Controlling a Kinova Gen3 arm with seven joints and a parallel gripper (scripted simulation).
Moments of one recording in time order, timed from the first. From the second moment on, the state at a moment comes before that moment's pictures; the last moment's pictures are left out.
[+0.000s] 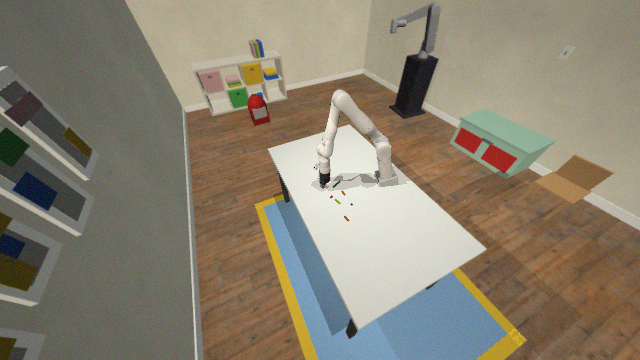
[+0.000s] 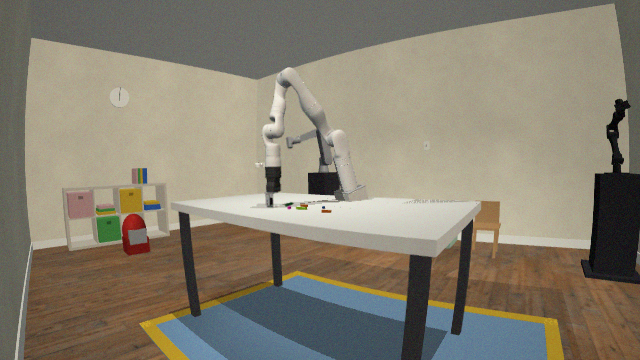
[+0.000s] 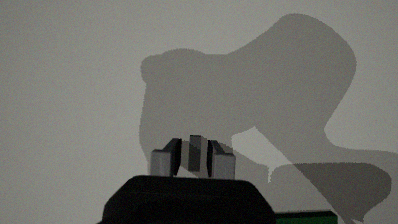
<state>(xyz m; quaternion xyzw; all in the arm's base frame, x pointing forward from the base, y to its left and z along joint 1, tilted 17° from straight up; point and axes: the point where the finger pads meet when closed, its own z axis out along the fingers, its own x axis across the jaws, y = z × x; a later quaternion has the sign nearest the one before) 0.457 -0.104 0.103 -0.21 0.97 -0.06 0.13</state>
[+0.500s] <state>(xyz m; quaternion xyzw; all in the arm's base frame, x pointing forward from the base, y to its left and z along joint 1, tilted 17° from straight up) 0.459 -0.104 0.094 -0.21 0.97 -0.06 0.13</state>
